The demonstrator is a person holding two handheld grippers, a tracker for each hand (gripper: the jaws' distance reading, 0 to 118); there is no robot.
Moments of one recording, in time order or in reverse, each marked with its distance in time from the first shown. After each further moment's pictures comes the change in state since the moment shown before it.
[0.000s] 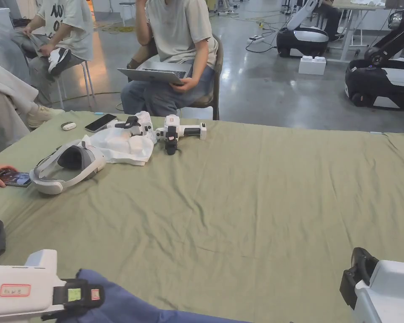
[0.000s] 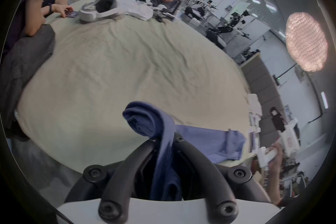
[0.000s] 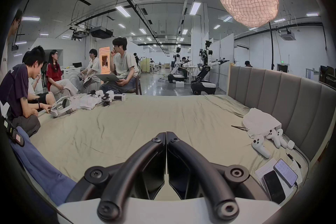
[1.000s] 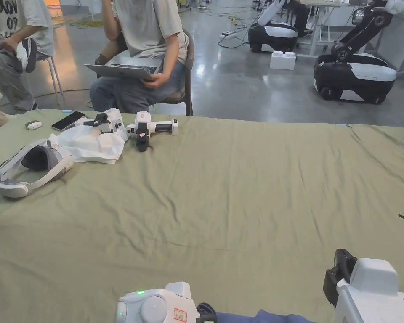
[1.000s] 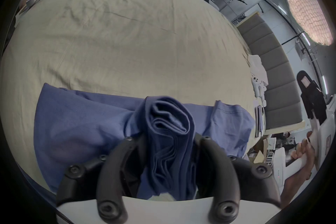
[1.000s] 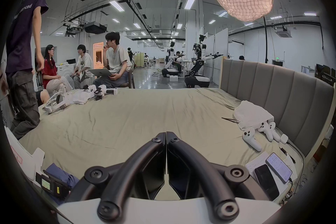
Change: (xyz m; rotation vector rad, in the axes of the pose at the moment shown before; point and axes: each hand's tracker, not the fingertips) left arm 0.128 -0.085 -0.204 -0.260 0.043 -0.100; right arm 0.028 -0.014 0.008 -0.055 -0.050 -0.008
